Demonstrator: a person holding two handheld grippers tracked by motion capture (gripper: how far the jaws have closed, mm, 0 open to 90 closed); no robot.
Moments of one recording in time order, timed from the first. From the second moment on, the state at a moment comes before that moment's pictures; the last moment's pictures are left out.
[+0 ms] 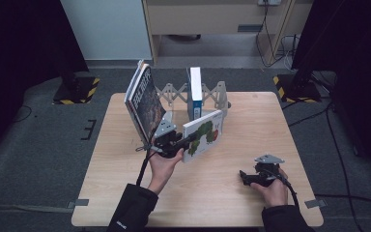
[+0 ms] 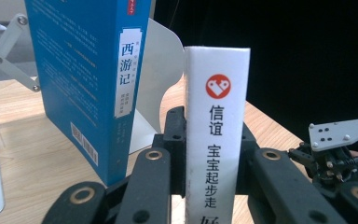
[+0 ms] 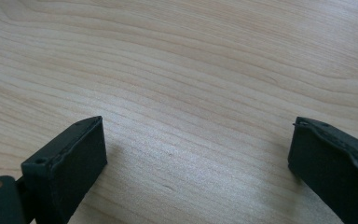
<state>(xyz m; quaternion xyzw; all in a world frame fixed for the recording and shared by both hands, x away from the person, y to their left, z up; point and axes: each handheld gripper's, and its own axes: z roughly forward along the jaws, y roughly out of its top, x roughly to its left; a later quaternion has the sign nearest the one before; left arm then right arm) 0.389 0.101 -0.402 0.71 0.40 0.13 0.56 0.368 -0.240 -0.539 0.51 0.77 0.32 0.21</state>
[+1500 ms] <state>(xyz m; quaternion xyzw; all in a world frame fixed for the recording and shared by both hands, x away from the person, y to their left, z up) 0.430 0.050 -0.425 0.69 0.44 0.20 0.54 0.368 -0.239 -0.539 0.50 0.77 0.32 0.21</state>
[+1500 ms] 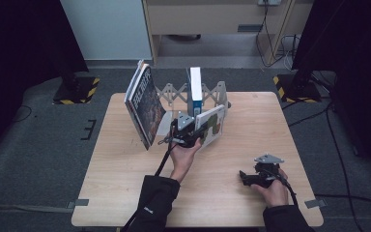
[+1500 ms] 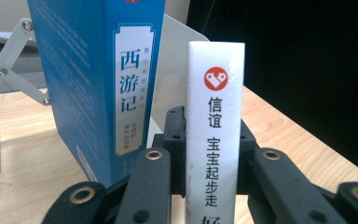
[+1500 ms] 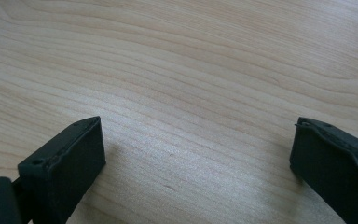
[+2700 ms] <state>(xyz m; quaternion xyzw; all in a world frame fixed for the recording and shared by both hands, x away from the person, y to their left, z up) 0.445 0.038 -0.454 0.67 0.46 0.22 0.54 0.368 -0.239 -0.539 0.50 0.77 0.32 0.21</state>
